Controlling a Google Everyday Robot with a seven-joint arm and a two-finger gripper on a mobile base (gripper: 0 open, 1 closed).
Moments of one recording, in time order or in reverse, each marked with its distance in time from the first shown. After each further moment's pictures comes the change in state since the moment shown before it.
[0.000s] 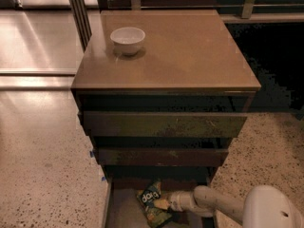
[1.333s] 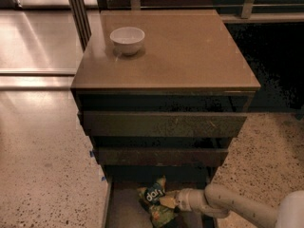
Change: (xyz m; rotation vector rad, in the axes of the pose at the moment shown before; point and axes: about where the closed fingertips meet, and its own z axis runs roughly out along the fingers) arm -0.036 0.045 -0.072 -0.023 -0.042 -0.049
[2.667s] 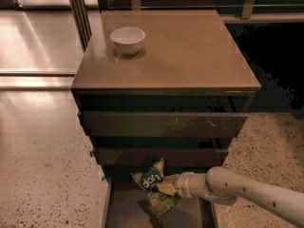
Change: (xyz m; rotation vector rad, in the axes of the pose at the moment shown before) arm -0.107 0.087 -0.077 0.065 0.005 -0.142
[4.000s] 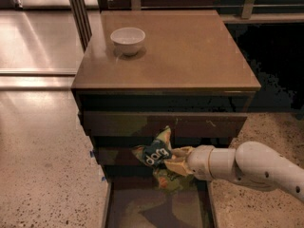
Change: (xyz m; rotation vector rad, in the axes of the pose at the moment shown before) arm -0.152 0.095 -0.159 0.076 -0.074 -0.296
